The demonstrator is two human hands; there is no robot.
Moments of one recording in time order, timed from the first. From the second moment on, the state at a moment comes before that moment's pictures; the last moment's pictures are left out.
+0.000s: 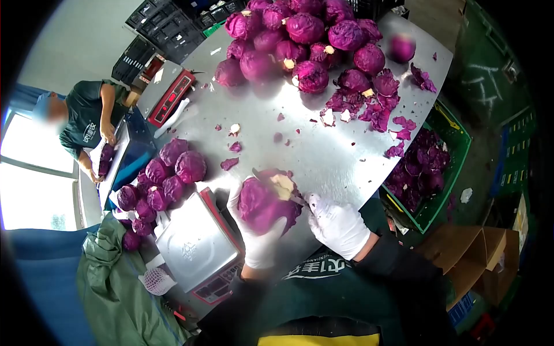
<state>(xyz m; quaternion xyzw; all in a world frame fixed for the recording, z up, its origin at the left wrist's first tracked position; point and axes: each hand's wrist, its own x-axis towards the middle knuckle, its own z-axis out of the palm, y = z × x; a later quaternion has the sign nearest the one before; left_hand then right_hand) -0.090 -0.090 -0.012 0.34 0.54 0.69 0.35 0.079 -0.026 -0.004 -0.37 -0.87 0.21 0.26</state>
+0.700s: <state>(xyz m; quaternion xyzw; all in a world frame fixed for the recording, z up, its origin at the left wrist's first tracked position) -0.088 -0.098 0.009 0.42 0.44 0.69 0.40 0.078 0.003 -0.031 -0.38 -0.31 0.86 0.15</state>
